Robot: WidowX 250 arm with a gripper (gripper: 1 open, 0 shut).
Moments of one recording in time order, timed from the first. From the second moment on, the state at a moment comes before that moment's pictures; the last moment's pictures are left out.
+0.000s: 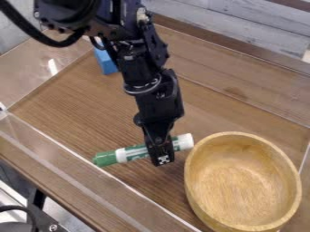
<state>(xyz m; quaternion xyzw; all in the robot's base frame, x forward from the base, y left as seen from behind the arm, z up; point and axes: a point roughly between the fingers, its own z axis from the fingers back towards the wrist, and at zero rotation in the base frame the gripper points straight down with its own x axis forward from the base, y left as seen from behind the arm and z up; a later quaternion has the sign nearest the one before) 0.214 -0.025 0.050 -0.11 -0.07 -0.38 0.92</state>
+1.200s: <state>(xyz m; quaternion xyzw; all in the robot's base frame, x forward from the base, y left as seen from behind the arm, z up) 0.216 -0.026 0.047 -0.12 -0.06 -0.37 0.92</state>
